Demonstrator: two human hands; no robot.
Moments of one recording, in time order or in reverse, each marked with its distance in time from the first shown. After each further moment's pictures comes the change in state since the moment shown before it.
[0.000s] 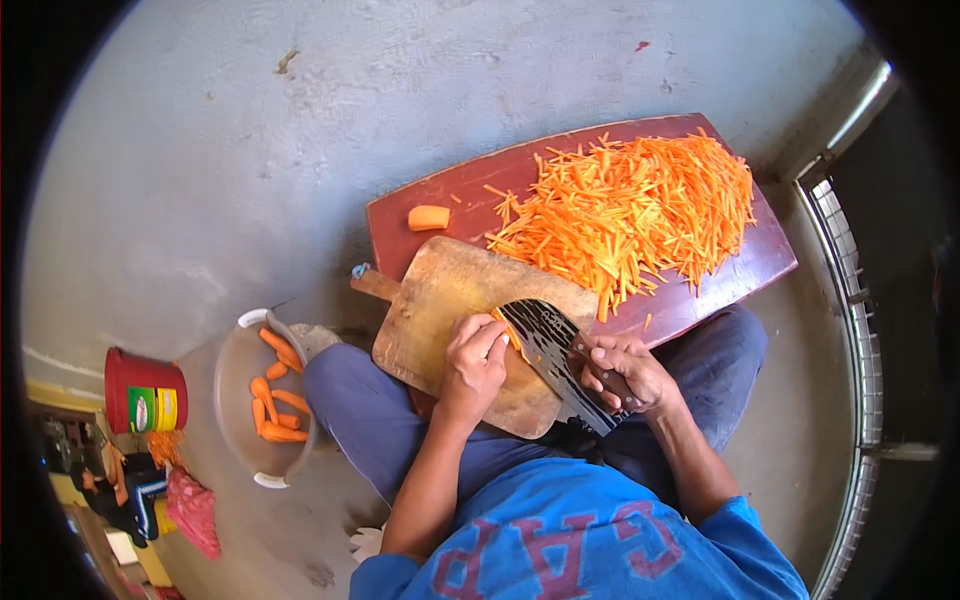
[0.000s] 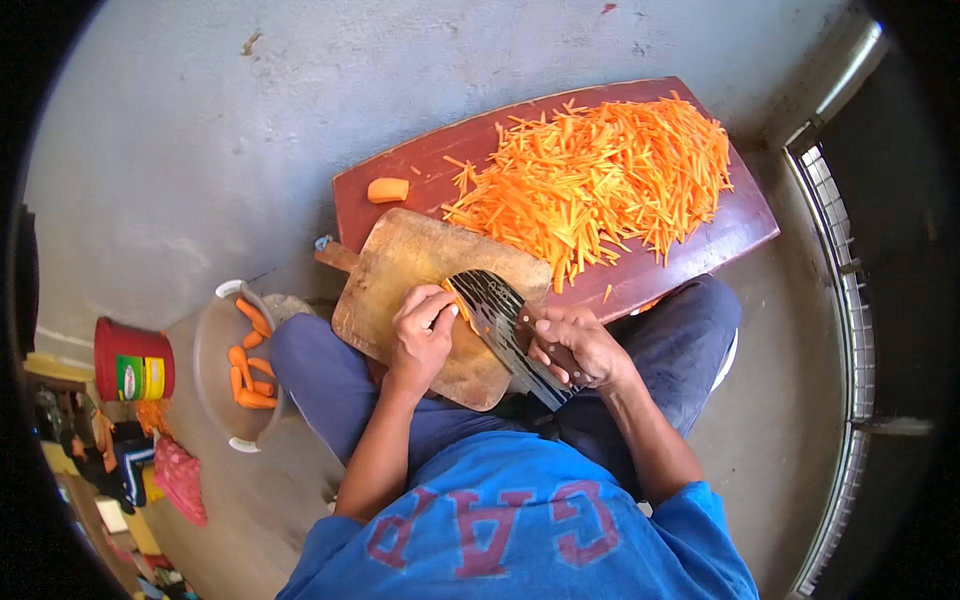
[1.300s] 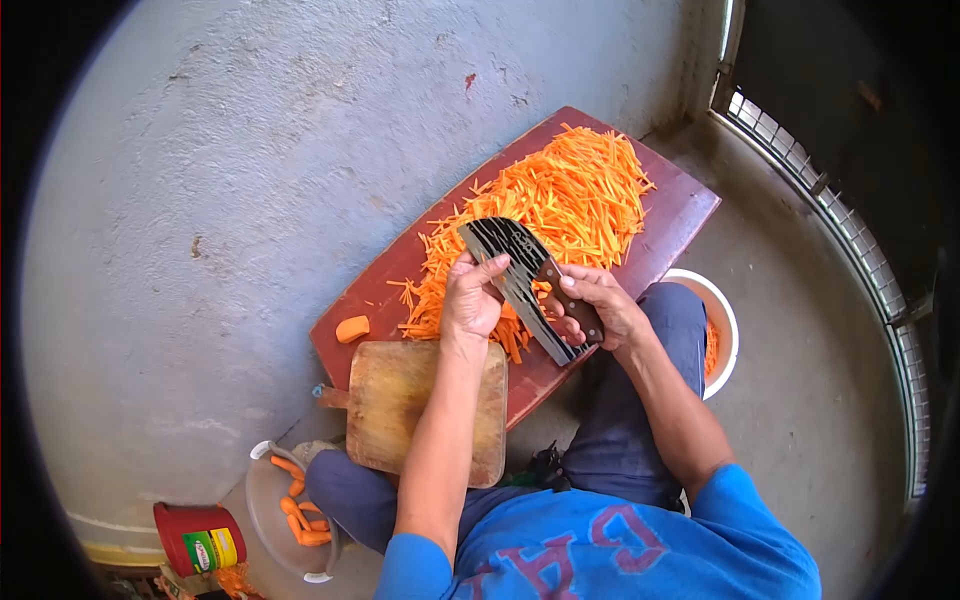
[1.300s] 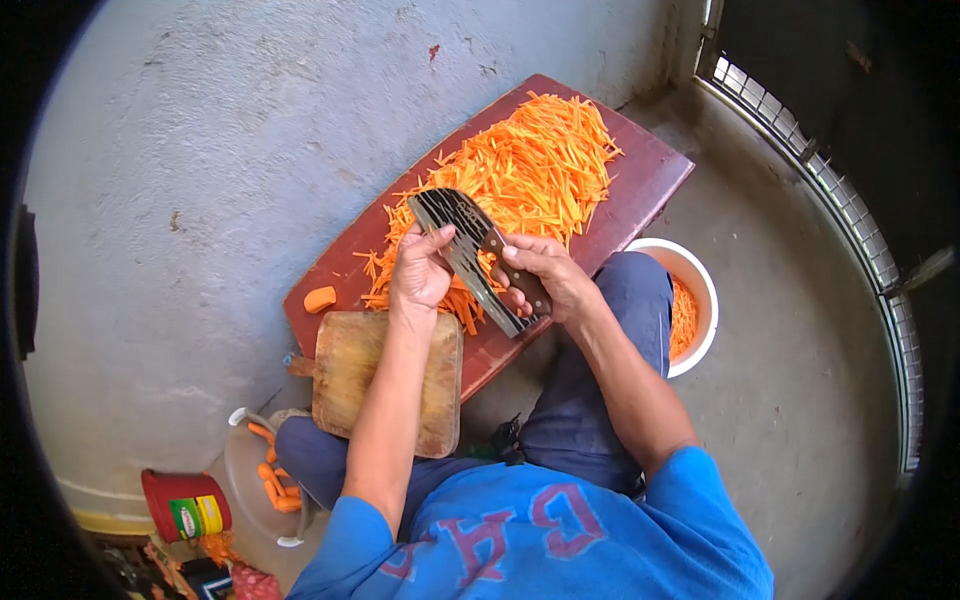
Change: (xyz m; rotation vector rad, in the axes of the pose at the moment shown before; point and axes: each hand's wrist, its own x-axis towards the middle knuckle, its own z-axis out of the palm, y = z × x) left_hand 0.186 0.049 0.164 -1.496 -0.440 -0.479; right_hand 0.006 -0.073 -0.098 0.371 0.032 -0.449
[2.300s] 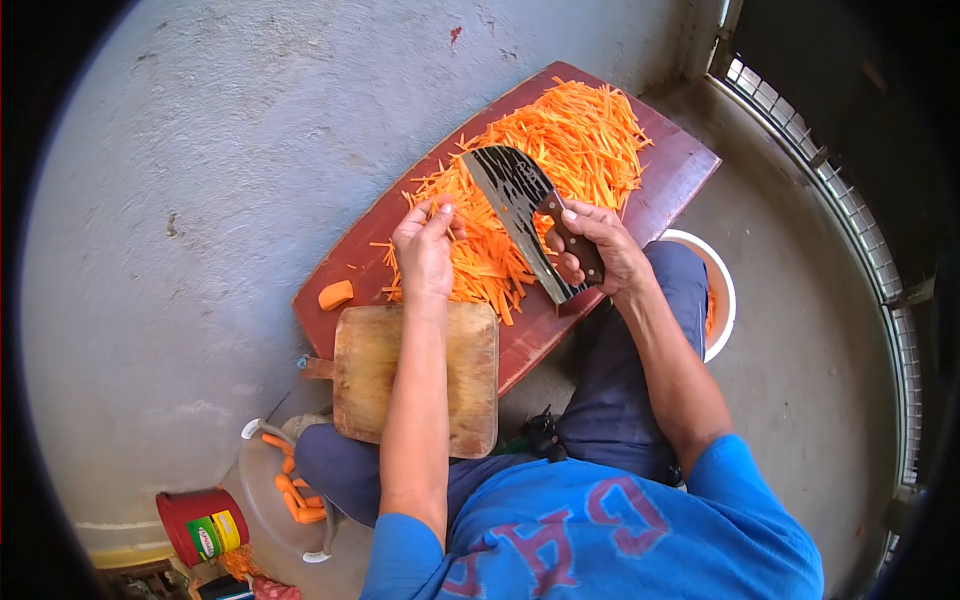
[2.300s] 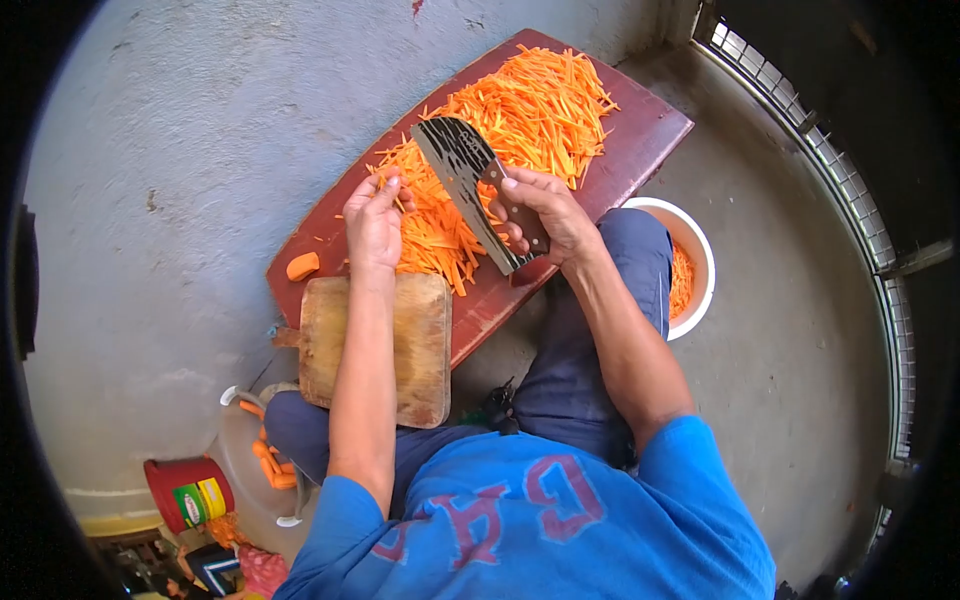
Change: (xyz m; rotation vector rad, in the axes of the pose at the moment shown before) left_hand 0.000 0.025 -0.032 0.400 0.284 0.201; right_hand 0.011 -0.009 -0.009 -0.064 0.082 -0.082
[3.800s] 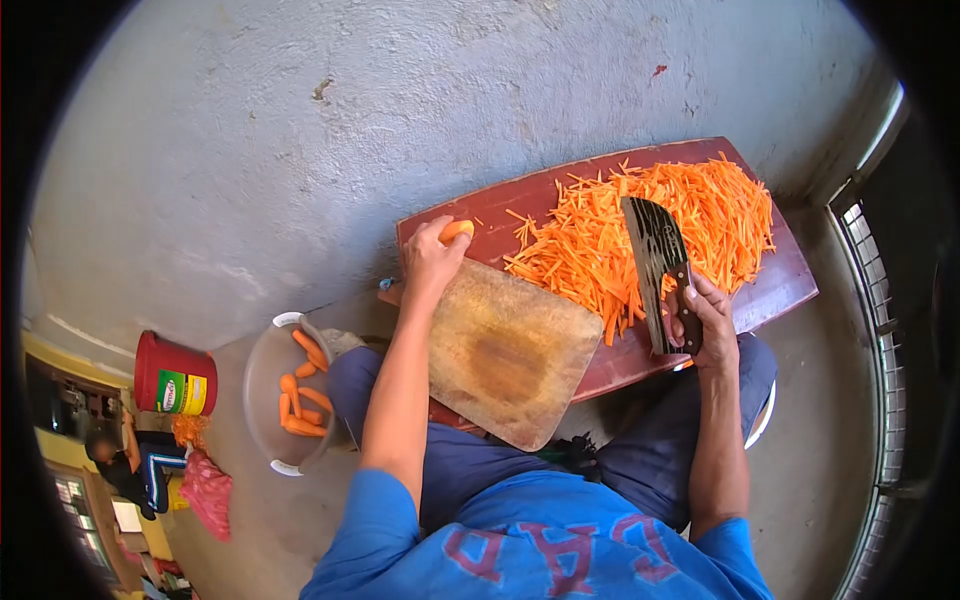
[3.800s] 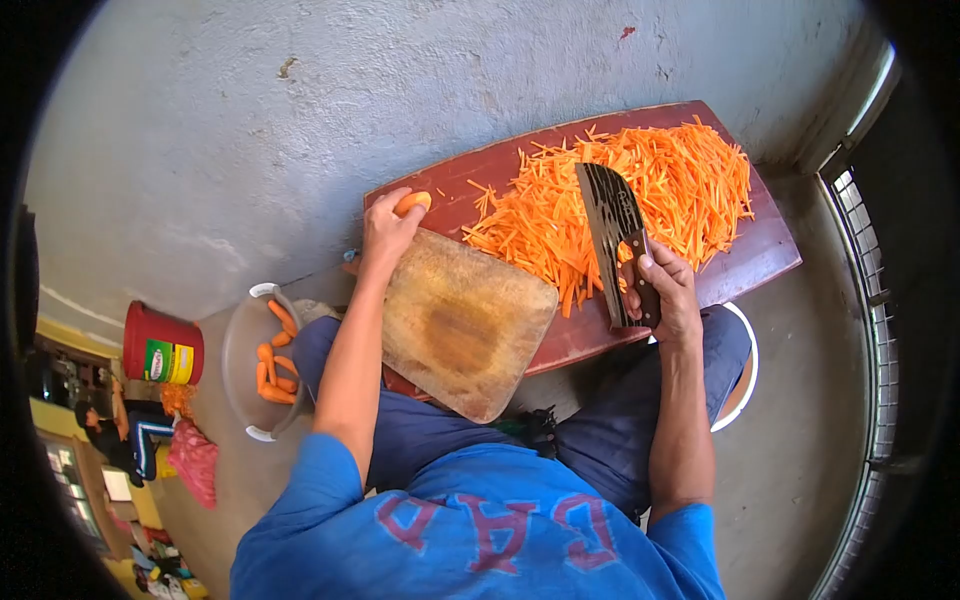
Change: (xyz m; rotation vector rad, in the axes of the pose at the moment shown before) left_hand -0.052 0.078 -0.194 1.339 0.453 0.157; right_hand -0.002 0.013 0.008 -0.300 0.004 -0.056
